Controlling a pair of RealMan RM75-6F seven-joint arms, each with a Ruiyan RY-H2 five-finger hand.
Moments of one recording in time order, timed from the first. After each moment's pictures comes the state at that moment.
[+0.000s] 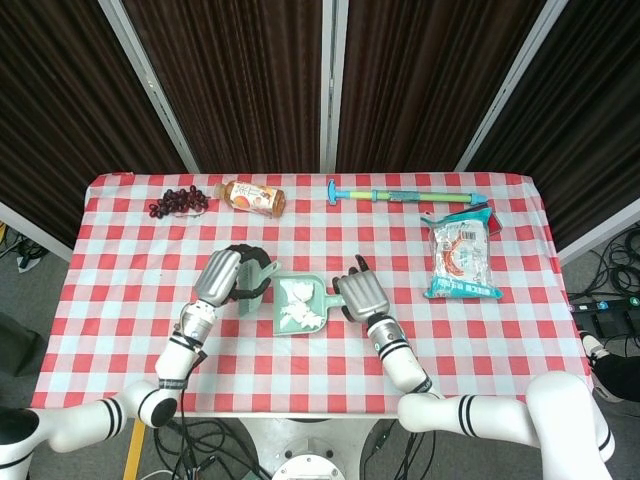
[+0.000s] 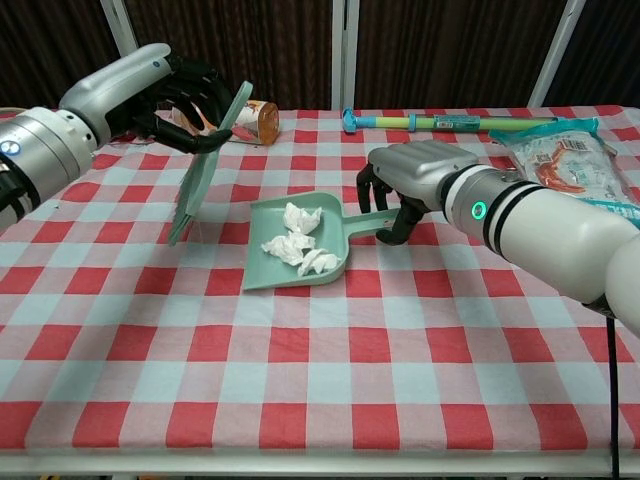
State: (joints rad) left arm -0.68 -1.73 -0.24 -1.26 1.33 1.12 -0.20; right arm 0.91 -1.79 0.18 -1.40 -0.74 1.00 -0.73
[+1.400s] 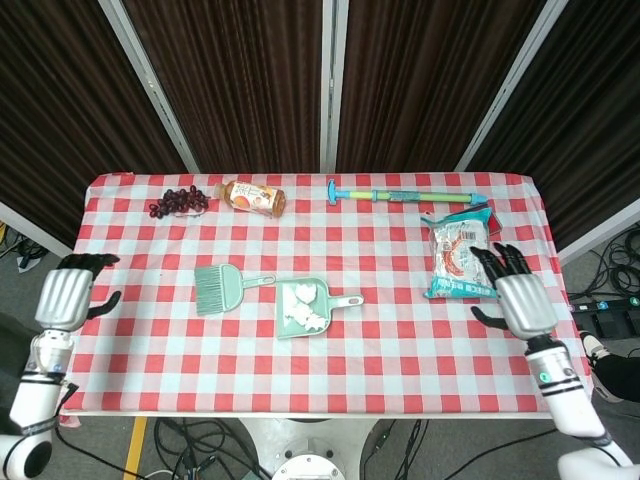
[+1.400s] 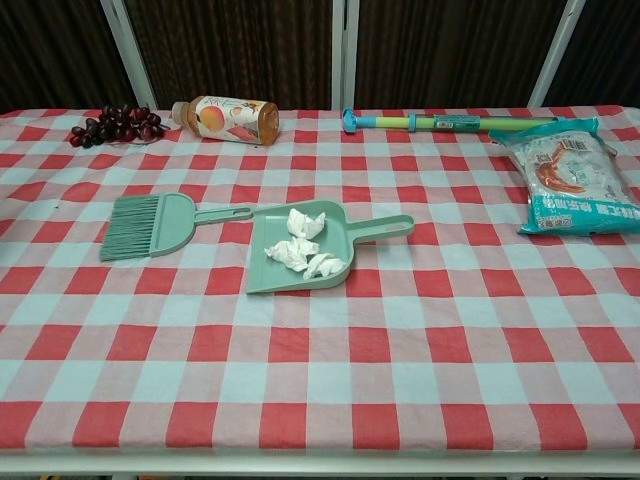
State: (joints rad) left arm -0.32 -1.31 -0.07 -1.37 1.34 1.38 -0.01; right arm 0.42 -1.15 -0.01 -1.61 -1.36 1.36 0.01
